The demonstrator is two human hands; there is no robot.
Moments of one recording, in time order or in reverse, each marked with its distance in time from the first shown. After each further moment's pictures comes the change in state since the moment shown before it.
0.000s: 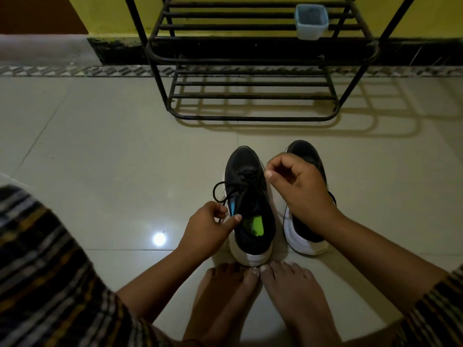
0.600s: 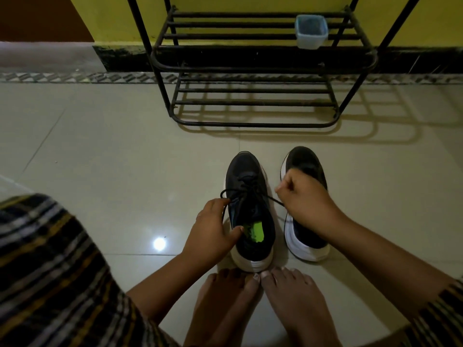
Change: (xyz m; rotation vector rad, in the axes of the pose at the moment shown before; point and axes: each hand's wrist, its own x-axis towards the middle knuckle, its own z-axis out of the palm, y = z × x) left_hand 0.003 -0.004 0.004 0.179 0.007 0.235; right_hand 0.000 -0.003 -0.009 -0.383 -0.108 0.348
